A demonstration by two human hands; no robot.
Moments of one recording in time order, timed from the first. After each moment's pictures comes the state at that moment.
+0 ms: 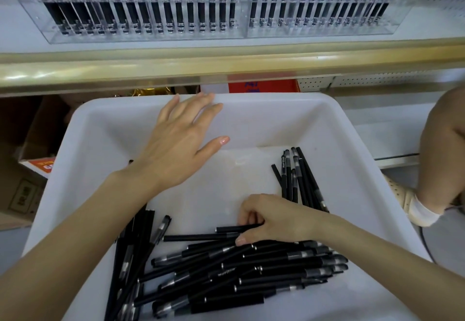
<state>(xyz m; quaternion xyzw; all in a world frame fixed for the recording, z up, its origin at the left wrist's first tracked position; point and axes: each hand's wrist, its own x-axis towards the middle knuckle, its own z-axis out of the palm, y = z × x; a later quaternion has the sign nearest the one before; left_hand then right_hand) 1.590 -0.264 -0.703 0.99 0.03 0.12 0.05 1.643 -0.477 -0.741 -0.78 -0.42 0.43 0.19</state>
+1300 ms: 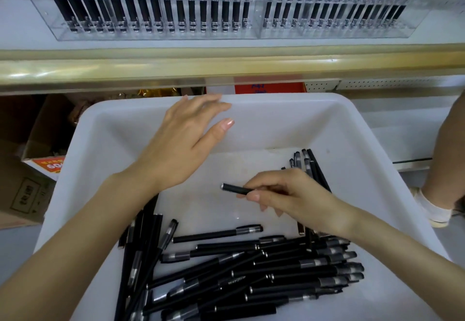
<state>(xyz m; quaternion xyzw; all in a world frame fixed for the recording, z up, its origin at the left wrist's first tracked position) 1.585 -0.257 -0.693 0.95 0.03 0.16 0.27 1.649 -0.469 -0.699 -0.74 -0.38 0.37 0.42</state>
